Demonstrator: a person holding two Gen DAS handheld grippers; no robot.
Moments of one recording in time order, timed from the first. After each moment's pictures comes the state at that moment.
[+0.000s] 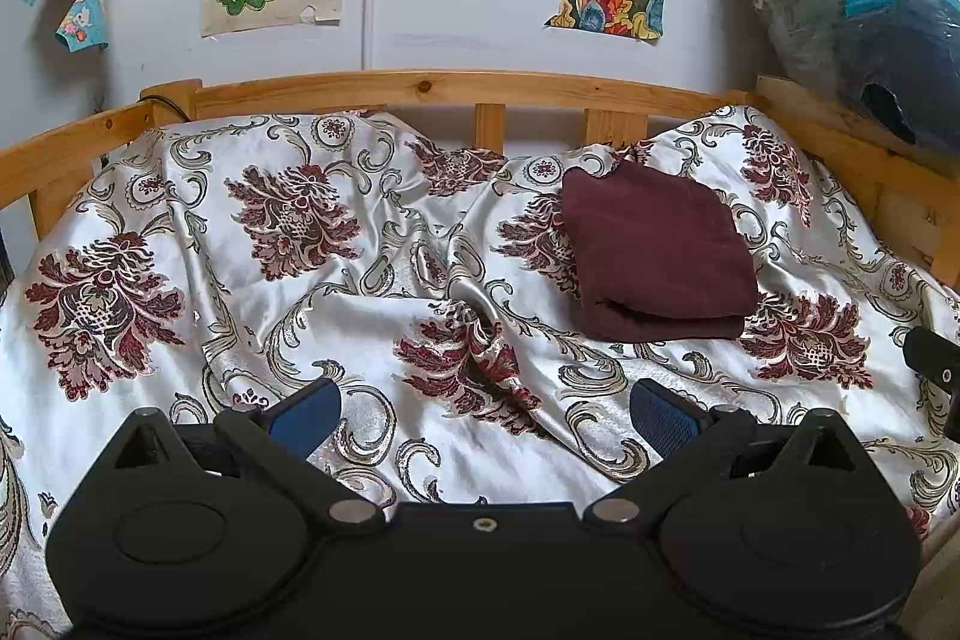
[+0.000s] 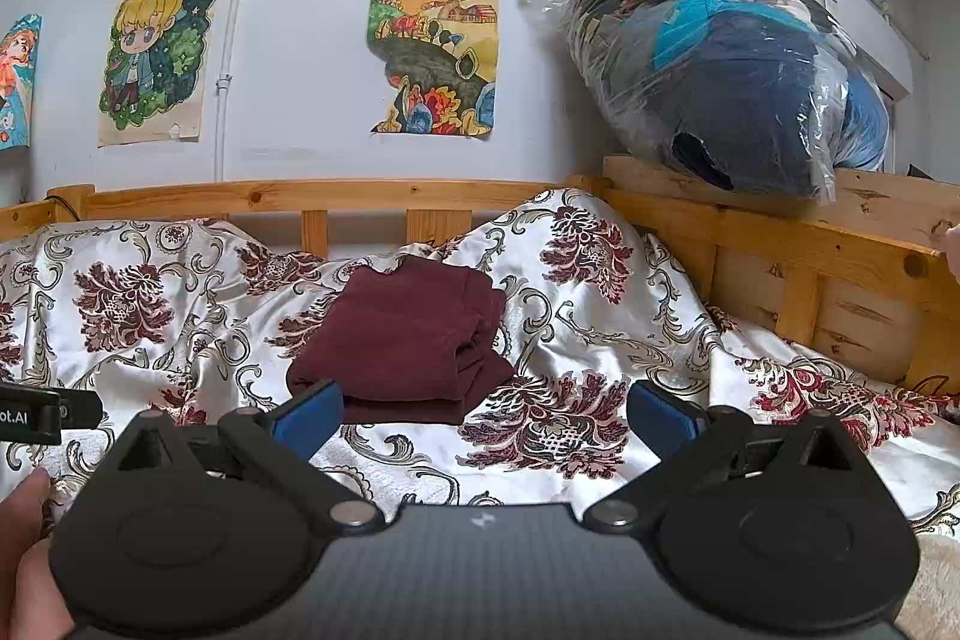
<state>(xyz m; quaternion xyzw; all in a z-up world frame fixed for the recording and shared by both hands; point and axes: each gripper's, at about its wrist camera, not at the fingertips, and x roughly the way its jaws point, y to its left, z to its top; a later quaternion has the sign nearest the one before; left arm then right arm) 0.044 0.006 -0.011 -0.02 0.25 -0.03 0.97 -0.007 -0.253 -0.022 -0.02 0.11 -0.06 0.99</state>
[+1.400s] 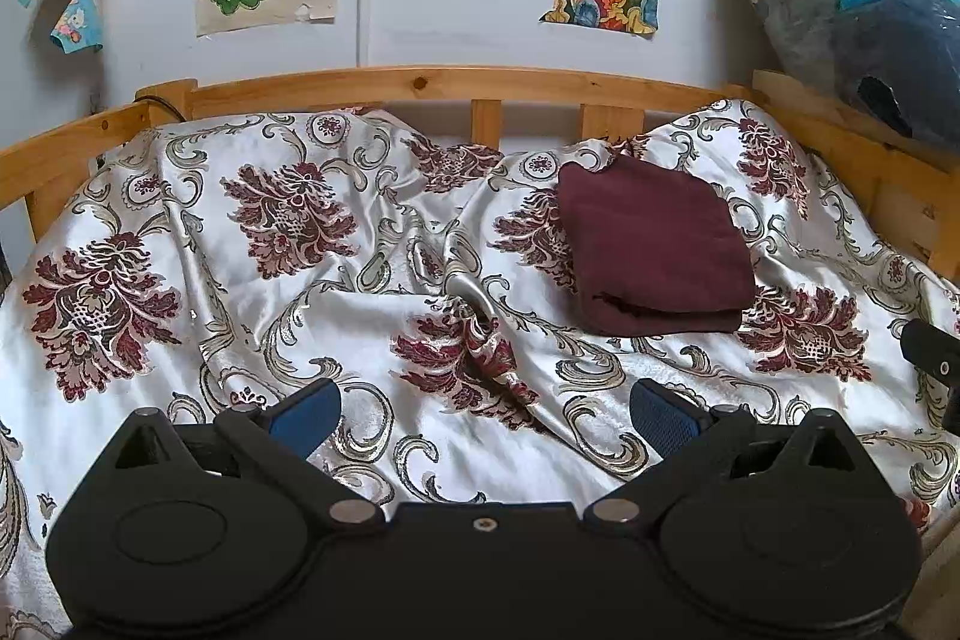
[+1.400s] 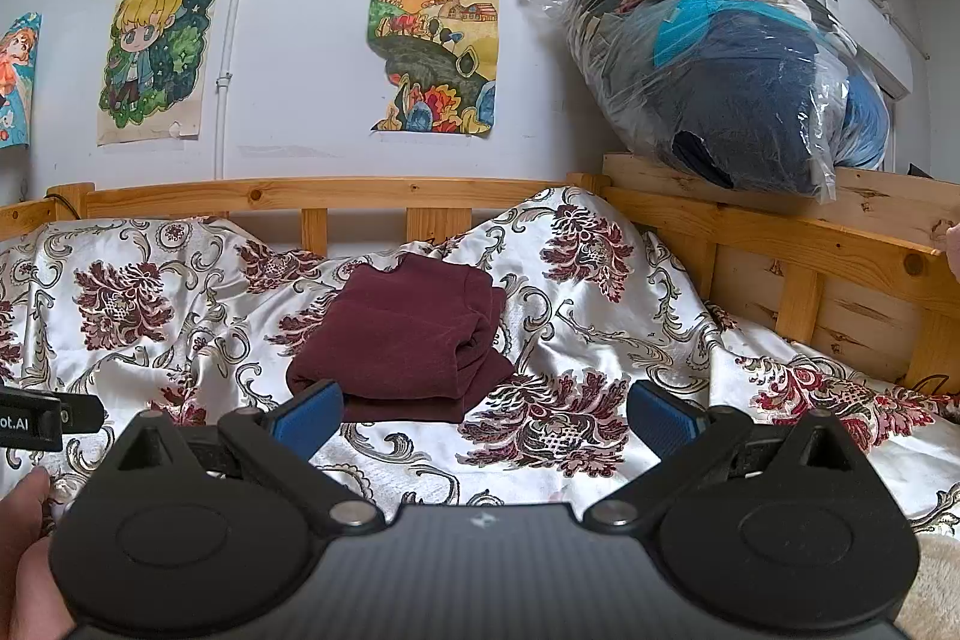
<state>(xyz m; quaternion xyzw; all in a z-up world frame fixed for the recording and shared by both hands) 0.043 0.003 -0.013 -0.01 0.25 -0.03 0.97 -0.007 -0.253 -0.022 -0.01 0.12 -0.06 0.99</state>
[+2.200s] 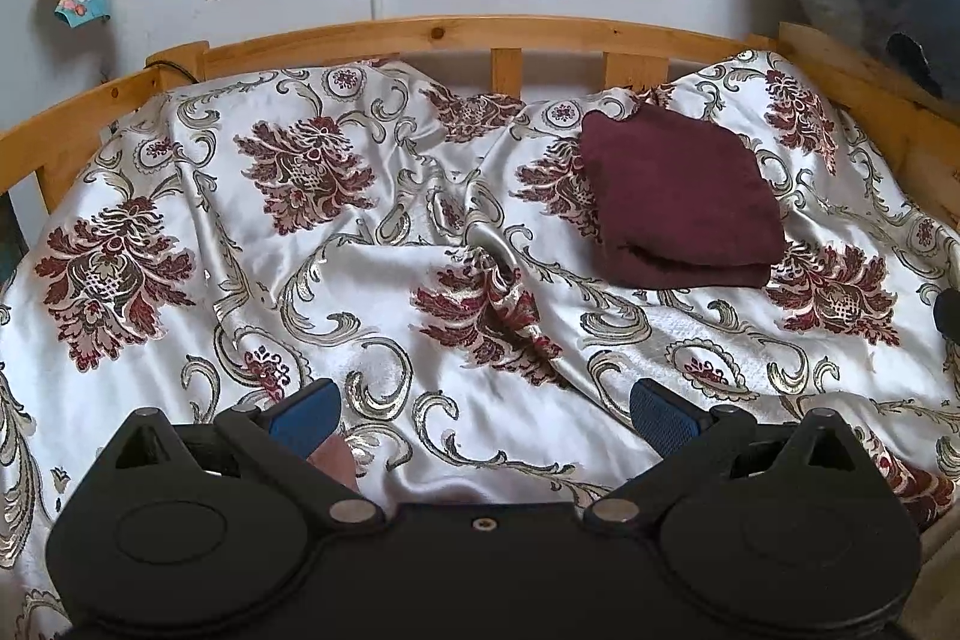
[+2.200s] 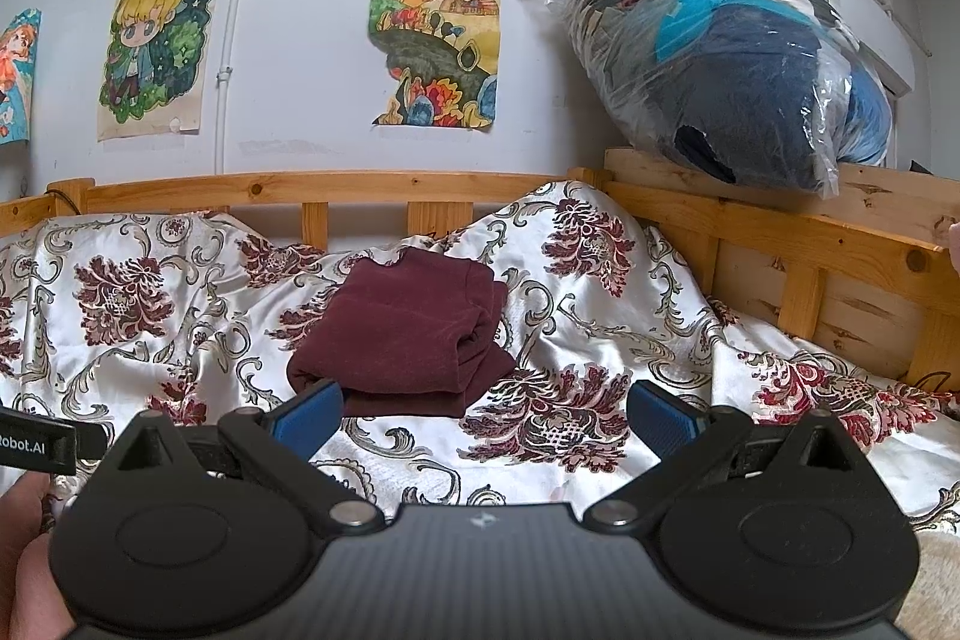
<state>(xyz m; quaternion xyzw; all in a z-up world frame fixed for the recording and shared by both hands) 0.053 0.003 -0.019 0.00 0.30 -0.01 0.95 -0.008 -0.250 -0.022 -0.02 0.12 -0.06 0.99</state>
